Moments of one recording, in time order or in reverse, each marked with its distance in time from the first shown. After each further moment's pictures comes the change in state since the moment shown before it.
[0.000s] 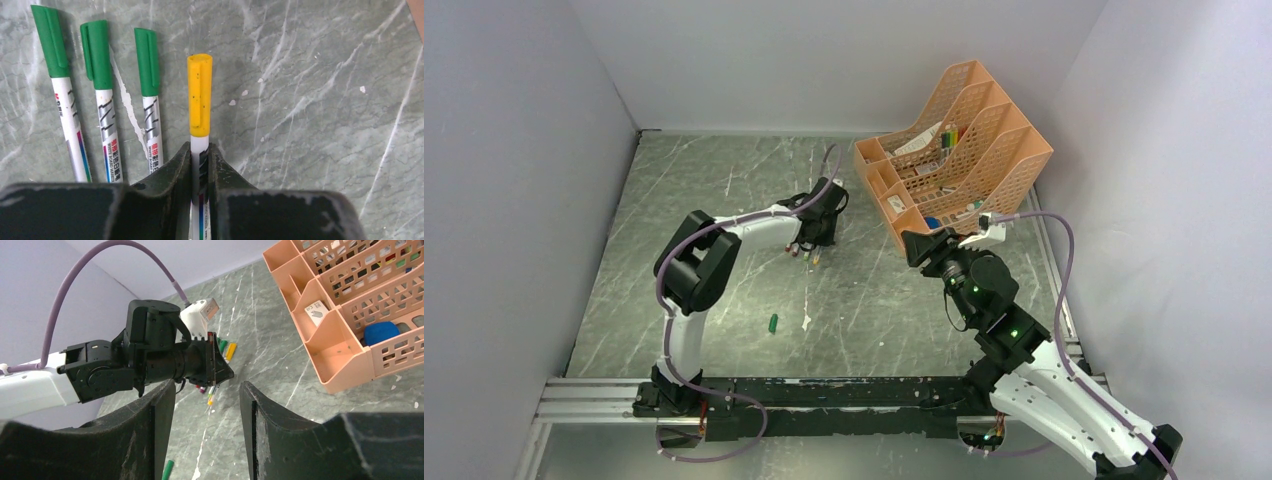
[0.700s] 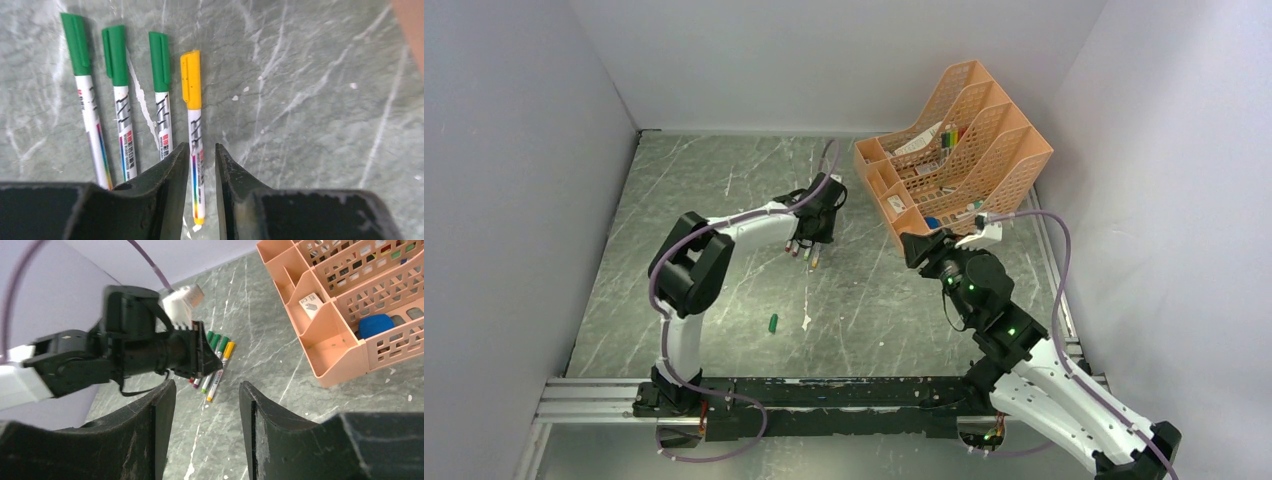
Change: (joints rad) left arm 0.005 -0.008 0.023 -0.048 -0.019 0.020; right arm 0.000 0.012 -0.003 -0.016 0.003 -0.001
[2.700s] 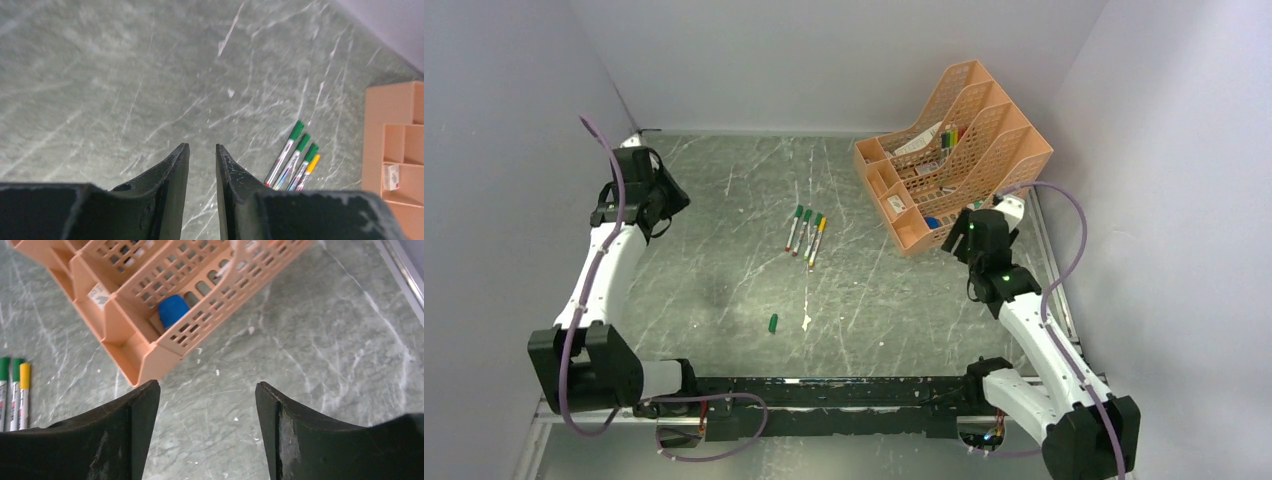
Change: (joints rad) left arm 0.756 -0.754 -0.270 -0.118 0.180 -0.112; right arm -0.418 0.335 0.129 -0.276 0.045 -0.168
